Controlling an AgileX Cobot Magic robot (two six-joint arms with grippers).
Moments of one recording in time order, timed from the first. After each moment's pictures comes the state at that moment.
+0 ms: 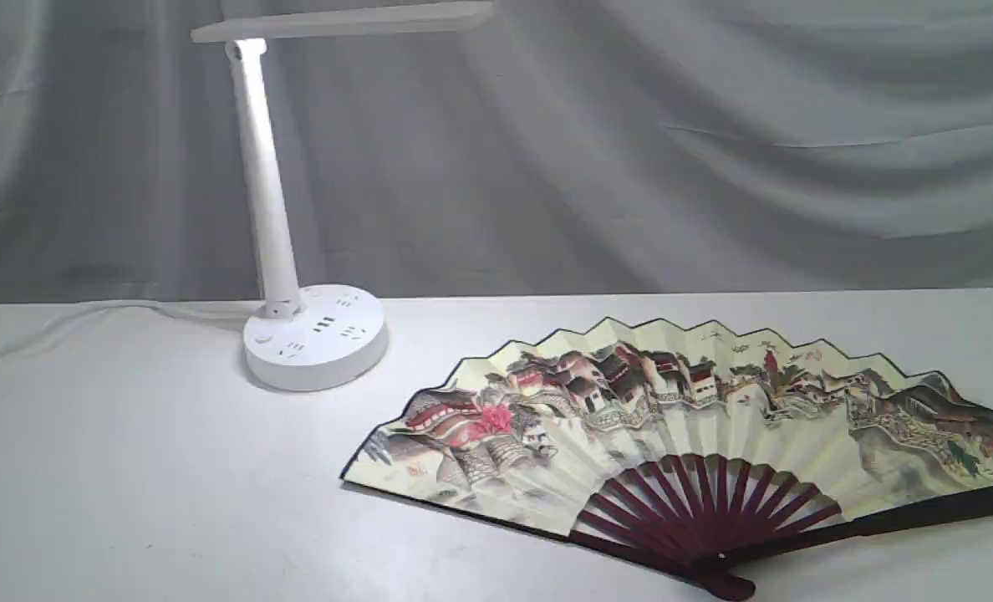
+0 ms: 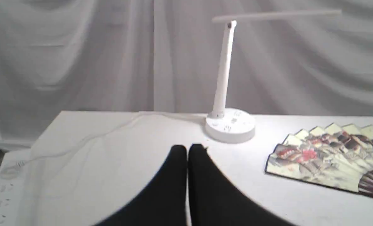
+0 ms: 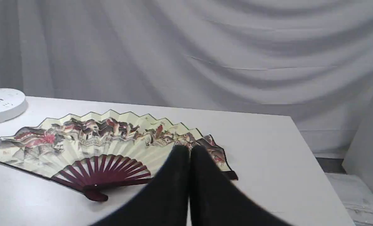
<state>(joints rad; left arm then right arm) -0.03 0.00 -0.95 0.04 1.20 -0.04 -0.16 0.00 -0.96 -0.03 1.22 -0.07</state>
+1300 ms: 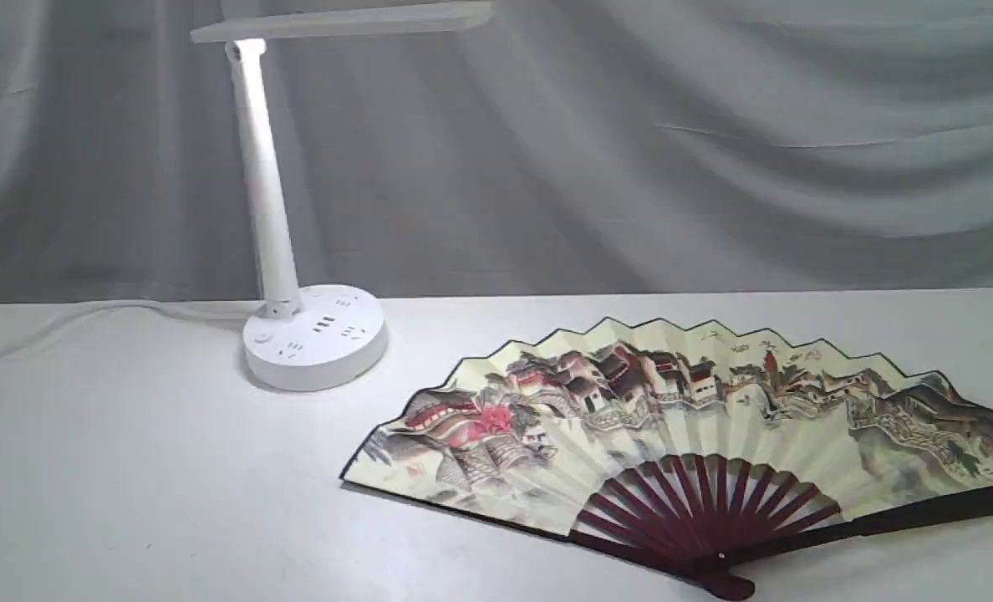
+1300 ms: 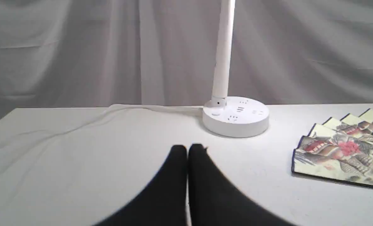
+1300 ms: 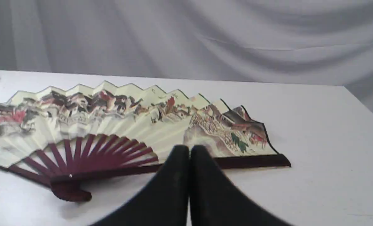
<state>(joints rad) -0.03 0.00 -0.01 0.03 0.17 -0.05 -0.16 0.01 0.00 0.03 0.23 -0.07</state>
